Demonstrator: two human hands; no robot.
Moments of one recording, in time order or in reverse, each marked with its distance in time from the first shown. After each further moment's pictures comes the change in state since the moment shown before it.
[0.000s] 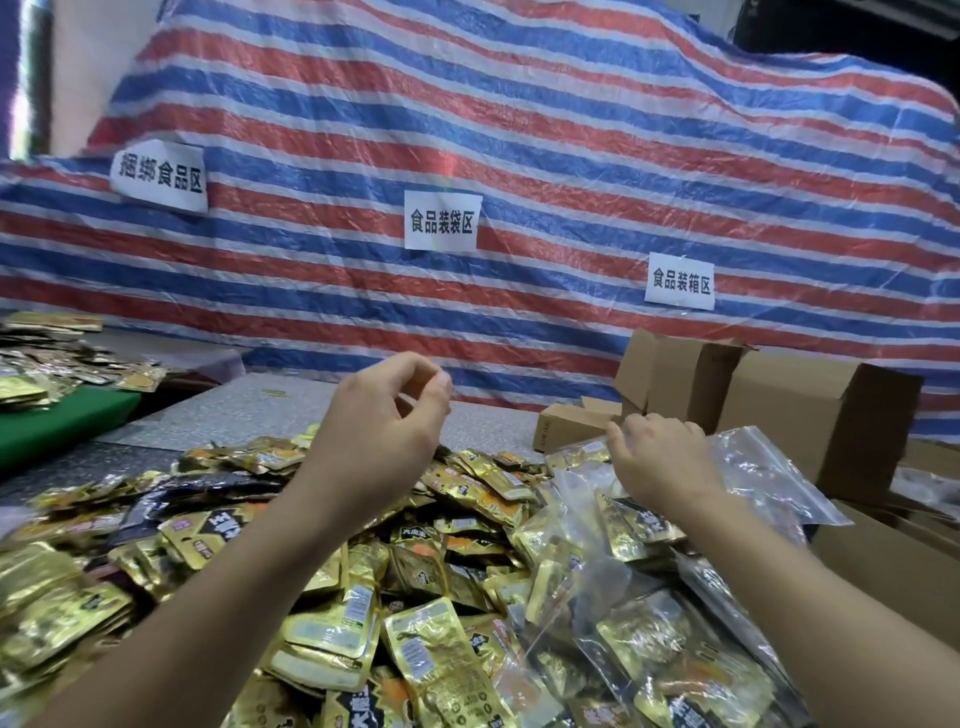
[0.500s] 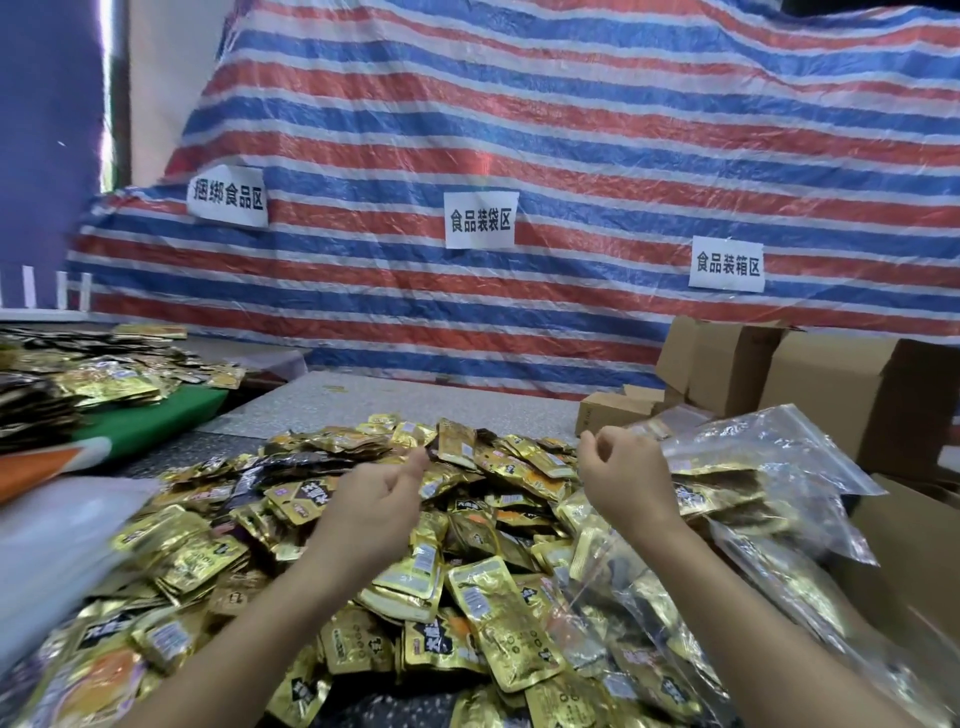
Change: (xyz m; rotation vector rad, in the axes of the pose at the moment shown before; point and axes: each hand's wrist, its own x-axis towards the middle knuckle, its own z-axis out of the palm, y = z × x) left_hand -0.075 -0.042 -0.029 0.073 -0.139 -0.345; right_hand -0.072 -0.086 -0.016 0.787 0.050 0.089
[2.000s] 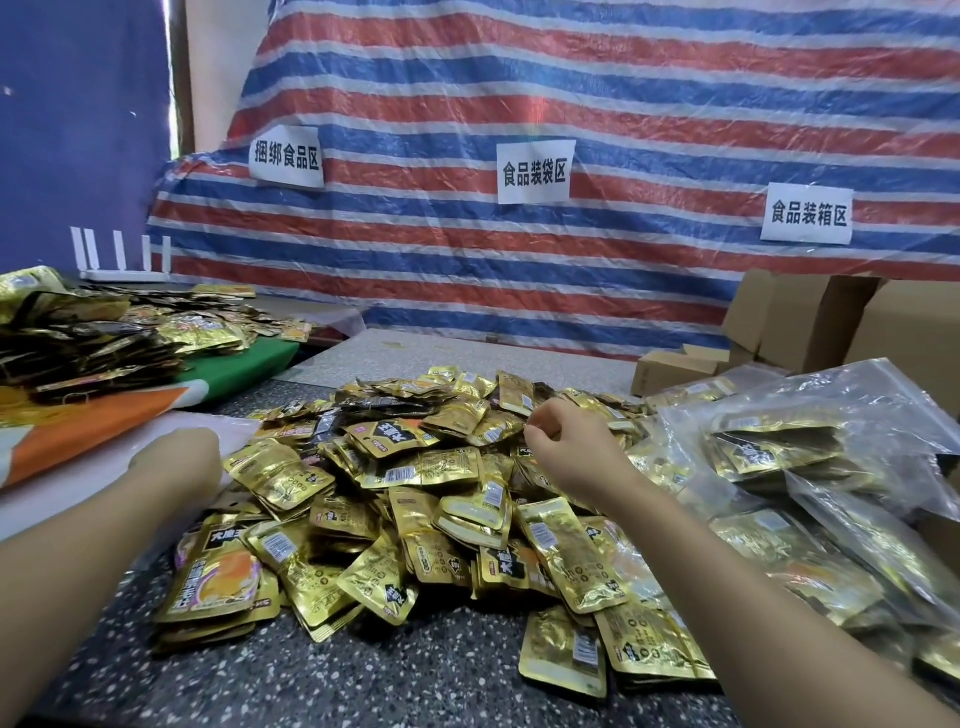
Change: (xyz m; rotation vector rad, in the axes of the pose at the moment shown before) left_hand 0.018 -0.166 -0.190 1.047 0.053 -0.589; right_hand -0.043 -0.065 0.057 0.091 -0.428 -0.089
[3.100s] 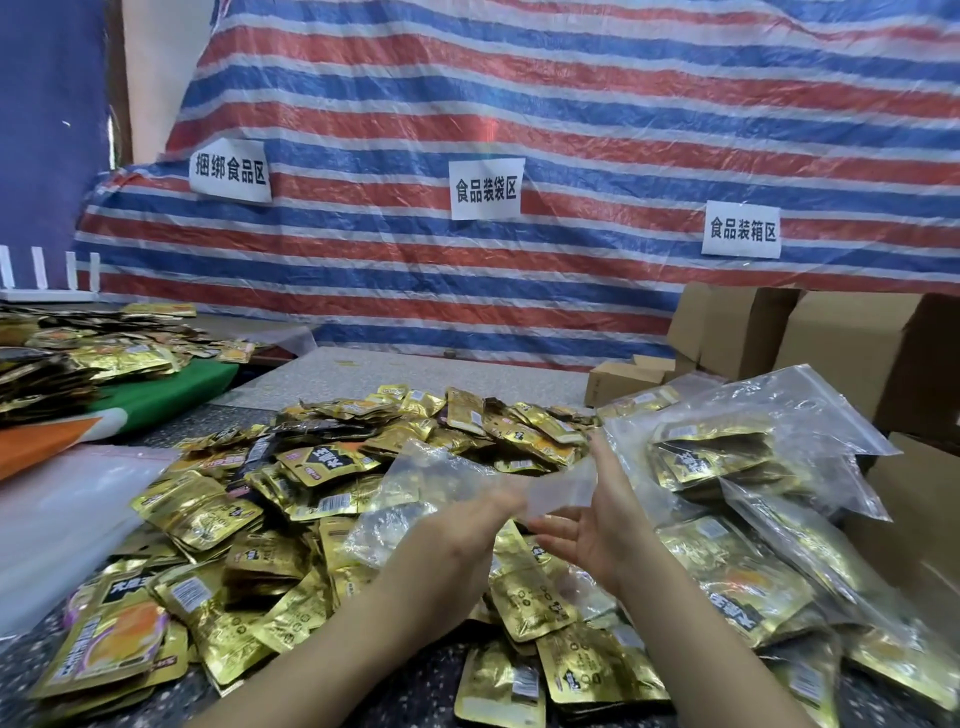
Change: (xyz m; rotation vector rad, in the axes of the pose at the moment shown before) left_hand -0.184 0.217 0.024 -0.658 0.342 1.245; right_hand -0.037 0.048 -0.027 1.123 0.028 0.748
